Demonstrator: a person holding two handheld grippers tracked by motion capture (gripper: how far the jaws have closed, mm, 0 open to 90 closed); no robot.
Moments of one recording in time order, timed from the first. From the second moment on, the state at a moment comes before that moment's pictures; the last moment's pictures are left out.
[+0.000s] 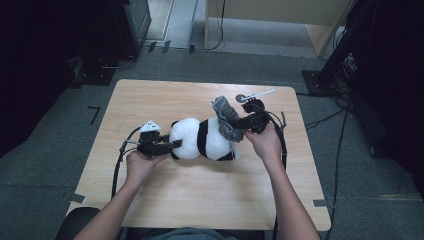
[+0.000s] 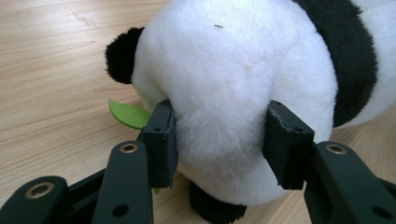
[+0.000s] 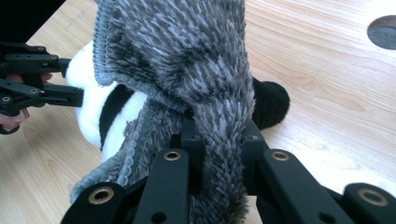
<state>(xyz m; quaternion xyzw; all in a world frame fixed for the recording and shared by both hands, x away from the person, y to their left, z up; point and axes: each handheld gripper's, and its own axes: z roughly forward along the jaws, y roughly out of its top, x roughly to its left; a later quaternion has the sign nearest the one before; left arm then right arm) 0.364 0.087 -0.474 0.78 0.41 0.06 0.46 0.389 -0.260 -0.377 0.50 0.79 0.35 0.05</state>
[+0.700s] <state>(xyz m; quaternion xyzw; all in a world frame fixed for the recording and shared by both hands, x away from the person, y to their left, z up) 0.364 0.089 -0.475 0.78 0.41 0.05 0.47 0.383 -0.293 -0.385 0.53 0.77 0.35 0.06</state>
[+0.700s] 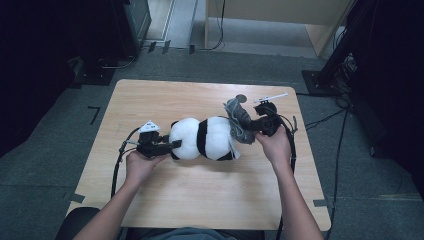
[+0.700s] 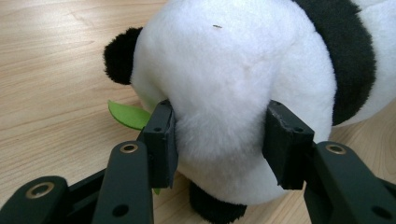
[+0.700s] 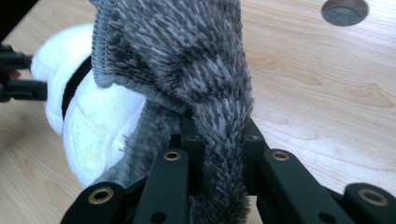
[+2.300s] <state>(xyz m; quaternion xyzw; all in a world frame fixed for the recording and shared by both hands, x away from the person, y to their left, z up) 0.363 0.088 -0.478 0.78 0.41 0.05 0.47 0.375 -0.282 -0.496 0.51 0.78 0.35 0.01</state>
